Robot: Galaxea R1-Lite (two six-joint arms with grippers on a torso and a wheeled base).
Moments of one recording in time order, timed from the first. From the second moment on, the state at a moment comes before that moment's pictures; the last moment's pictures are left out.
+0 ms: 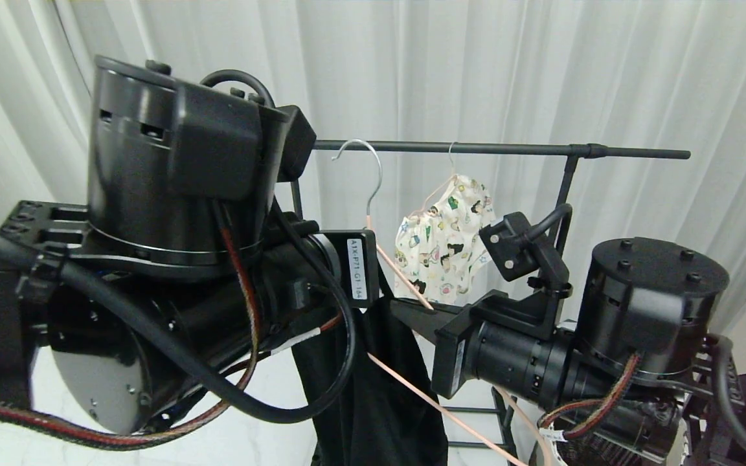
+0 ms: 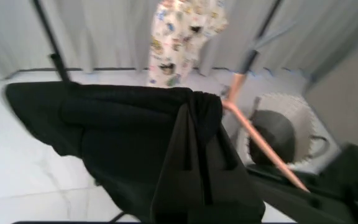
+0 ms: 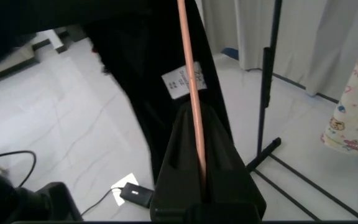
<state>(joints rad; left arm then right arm) -0.91 1.53 -1.14 0.01 0.49 -0.34 1.02 1.71 -0.77 -0.86 0.00 0.33</state>
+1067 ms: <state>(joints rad) -0.83 1.35 -0.97 0.02 0.41 0.04 1.00 1.69 -0.64 -1.09 -0.14 0.00</state>
